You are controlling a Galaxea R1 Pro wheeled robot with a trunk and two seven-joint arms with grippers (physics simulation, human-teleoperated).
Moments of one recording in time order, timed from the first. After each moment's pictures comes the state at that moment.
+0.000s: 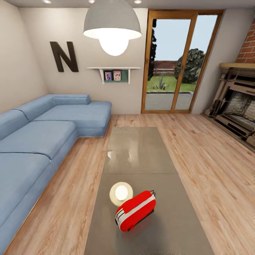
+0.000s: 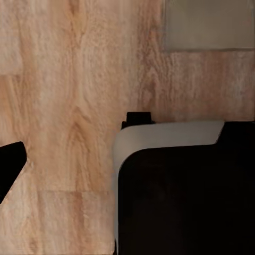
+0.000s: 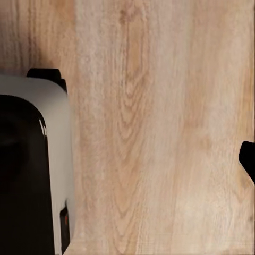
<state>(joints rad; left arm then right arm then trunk) 0.00 0.05 0.00 -0.44 0.01 0.00 -0.01 0.02 -0.18 -0.01 -0.32 -0.01 -0.03 0.01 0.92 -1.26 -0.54</state>
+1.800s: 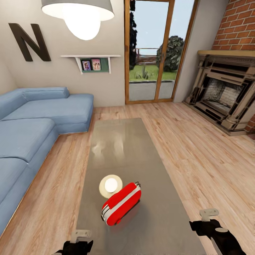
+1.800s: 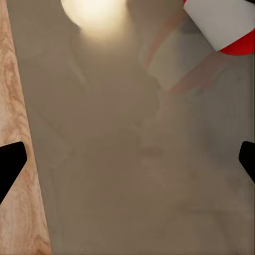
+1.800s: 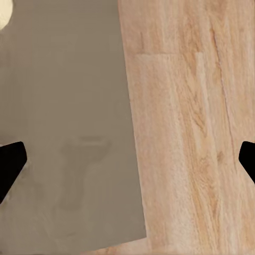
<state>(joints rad) -0.06 0.02 -0.01 -1.07 0.02 0.40 -0.08 -0.15 -0.24 -0.02 -1.19 0.00 0.57 0.02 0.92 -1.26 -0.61</state>
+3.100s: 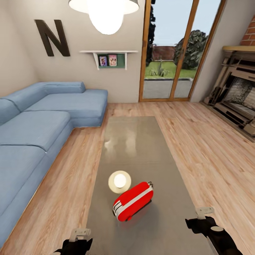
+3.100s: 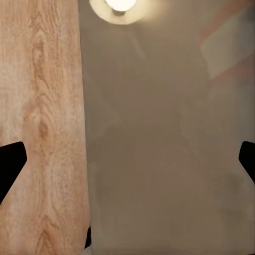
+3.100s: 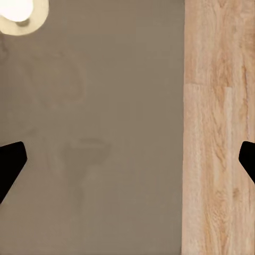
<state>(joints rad) -0.06 0.02 -0.01 -1.08 0.03 0.39 -0.09 -0.15 -0.23 0.01 -1.21 0.01 0.56 0.02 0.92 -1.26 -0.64</state>
